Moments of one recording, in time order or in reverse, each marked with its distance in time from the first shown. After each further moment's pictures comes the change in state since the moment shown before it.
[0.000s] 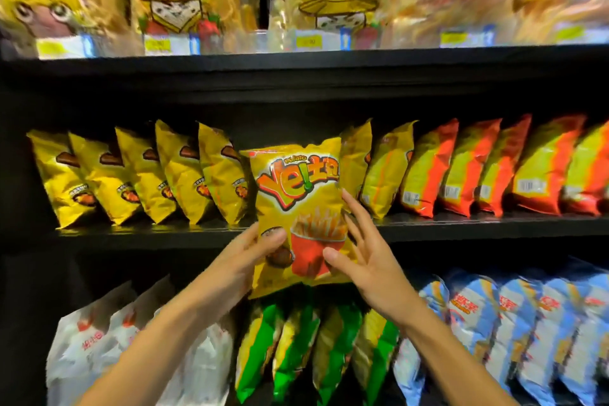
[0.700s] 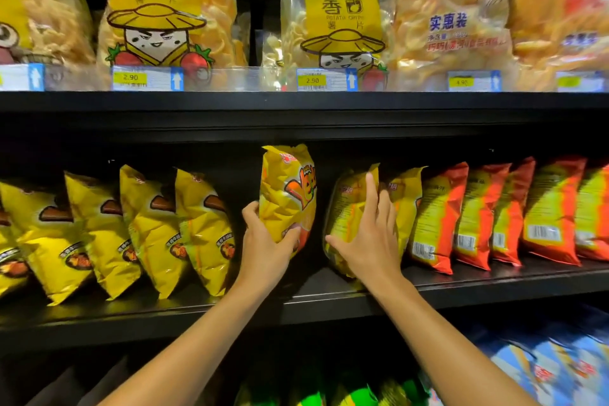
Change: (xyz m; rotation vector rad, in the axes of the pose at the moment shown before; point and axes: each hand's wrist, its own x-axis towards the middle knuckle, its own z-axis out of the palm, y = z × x) left_hand 0.166 -0.005 -0.026 0.541 0.480 0.339; right_hand 0.152 0.039 -0.029 -1.087 0.556 0.078
